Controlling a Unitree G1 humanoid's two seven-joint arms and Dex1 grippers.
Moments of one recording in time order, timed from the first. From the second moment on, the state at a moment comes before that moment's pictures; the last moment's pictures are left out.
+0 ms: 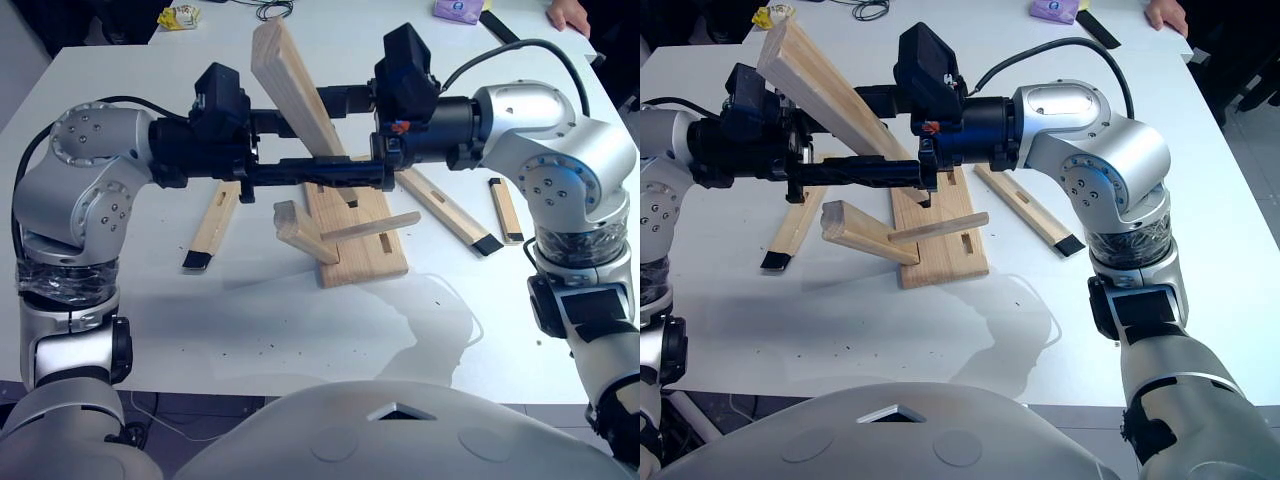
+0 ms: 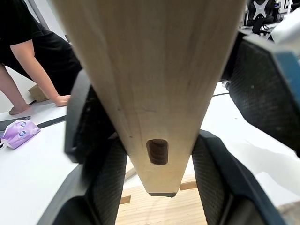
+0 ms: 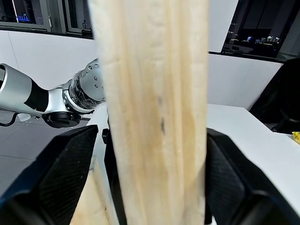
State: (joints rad) left arm -0.49 0.74 0.01 -0.34 -0.69 0.53 -1.18; right arm -0.76 -0.43 0.21 -0.34 0.74 0.79 0.91
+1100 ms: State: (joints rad) left arm -0.50 0.75 0.01 -0.23 -0.63 0.41 -1.22; right arm -0.77 -0.40 0.13 -0.28 0.74 0.81 0.88
